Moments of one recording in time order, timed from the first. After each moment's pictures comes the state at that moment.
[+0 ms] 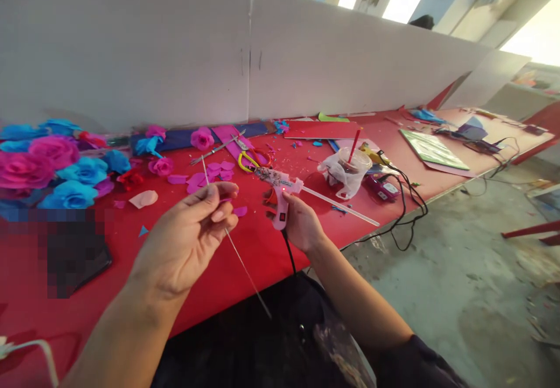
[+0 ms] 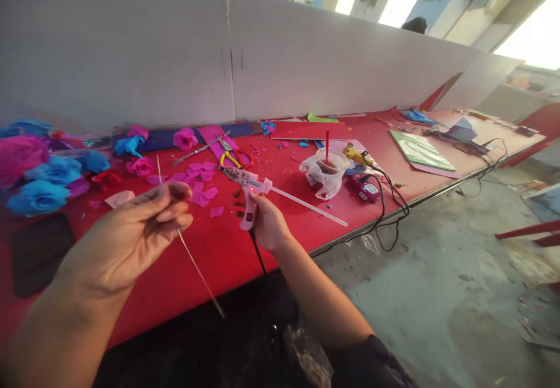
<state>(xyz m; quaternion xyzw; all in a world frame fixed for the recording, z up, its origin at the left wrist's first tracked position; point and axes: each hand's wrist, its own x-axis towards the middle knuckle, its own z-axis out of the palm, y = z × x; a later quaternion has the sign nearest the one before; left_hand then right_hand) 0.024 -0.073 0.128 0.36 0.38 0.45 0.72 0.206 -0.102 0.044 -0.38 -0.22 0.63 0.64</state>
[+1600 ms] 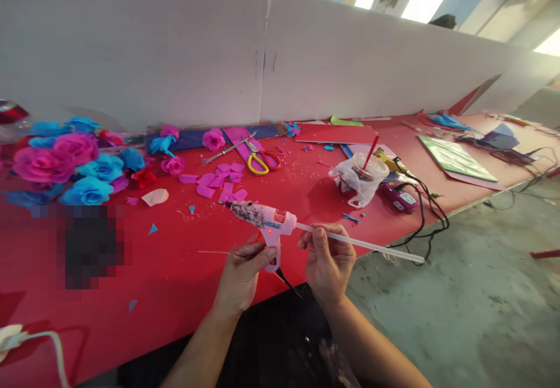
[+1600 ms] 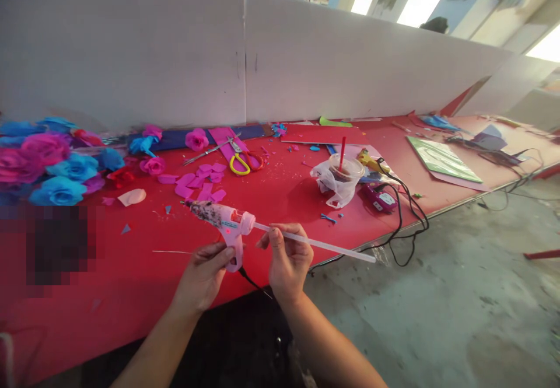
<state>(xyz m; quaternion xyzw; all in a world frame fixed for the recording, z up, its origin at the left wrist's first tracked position) 0.060 -0.116 0.014 0.31 0.34 0.44 0.77 0.182 -0.150 0.031 -0.41 -0.32 0.24 0.82</state>
